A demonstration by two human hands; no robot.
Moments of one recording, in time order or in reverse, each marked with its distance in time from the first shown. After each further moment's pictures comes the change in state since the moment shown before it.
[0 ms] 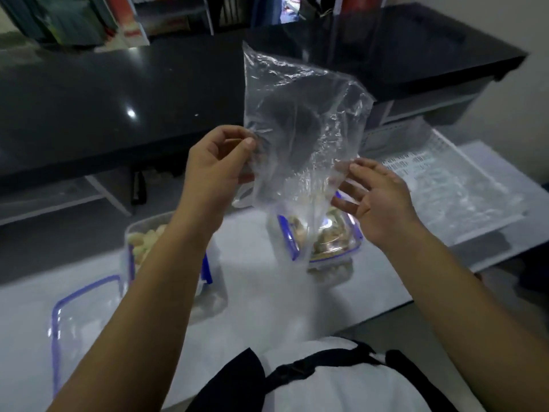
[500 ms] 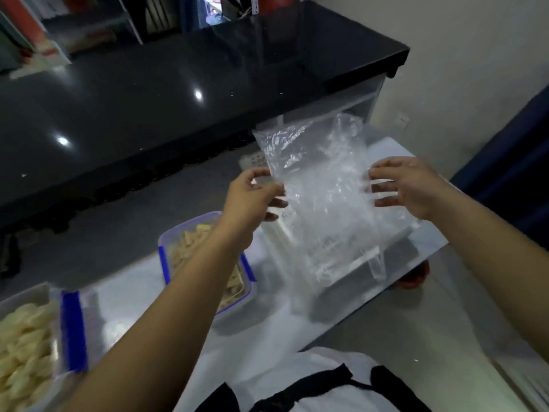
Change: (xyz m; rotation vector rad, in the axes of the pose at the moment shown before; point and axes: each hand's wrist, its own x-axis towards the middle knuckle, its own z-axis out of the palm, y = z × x) left_hand 0.057 -0.067 0.262 -0.003 -0.203 -0.403; right_hand 0.132 -0.133 -0.261 -0.529 0.056 0.100
